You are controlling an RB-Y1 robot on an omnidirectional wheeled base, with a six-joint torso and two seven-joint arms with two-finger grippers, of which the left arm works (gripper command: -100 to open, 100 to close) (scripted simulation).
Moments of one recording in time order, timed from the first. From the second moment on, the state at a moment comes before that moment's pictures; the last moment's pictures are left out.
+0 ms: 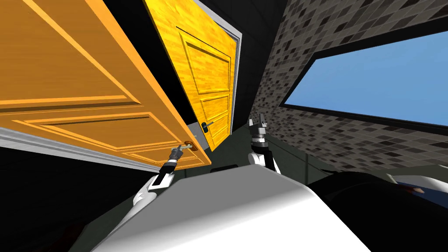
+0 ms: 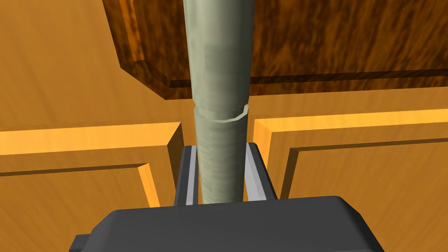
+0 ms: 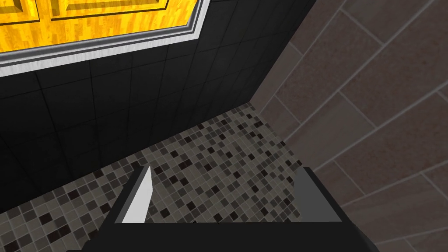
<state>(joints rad) 0.20 0.61 -0.01 -1.20 0.09 -0.58 0.51</state>
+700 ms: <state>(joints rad) 0.27 0.66 -0.04 -1.20 0.09 -0.67 0.56</state>
